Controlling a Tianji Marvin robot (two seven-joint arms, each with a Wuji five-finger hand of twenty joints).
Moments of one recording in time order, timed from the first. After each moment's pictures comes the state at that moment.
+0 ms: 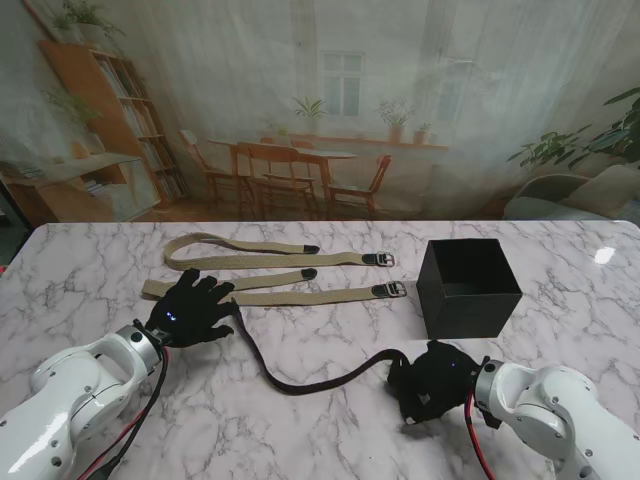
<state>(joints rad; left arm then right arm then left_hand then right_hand) 1.66 -1.00 -1.38 -1.71 1.41 -0.35 0.01 -1.72 -0.99 1.37 -1.68 -1.16 -0.57 0.31 0.94 -0.01 -0.01 0.00 0.58 0.06 0.23 0.61 0.46 0.15 0.11 0.29 0.38 0.21 0.23 0.50 0.02 0.28 0.63 0.57 0.20 -0.43 0.84 -0.09 0.37 0.07 0.53 0.42 1.04 0.01 0.50 0.35 0.85 0.00 0.30 0.36 0.30 0.30 1.00 0.38</state>
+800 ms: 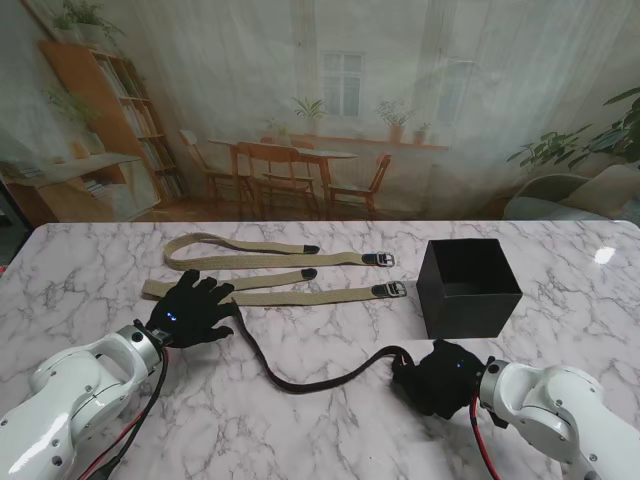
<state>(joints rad) 1.66 -1.00 -1.37 -1.70 1.41 -0.35 0.00 -1.74 -0.98 1.39 -1.71 -1.22 -0.56 0.33 0.94 -0.01 -0.01 0.00 0.58 0.06 0.23 0.61 0.46 0.15 0.11 0.29 0.38 0.21 0.23 0.50 0.02 0.28 0.63 0.57 0.33 -0.56 1.36 0.00 0.34 0.08 0.45 0.43 1.03 0.03 0.40 0.29 0.83 -0.02 0.27 0.32 0.27 0.27 0.99 0.38</state>
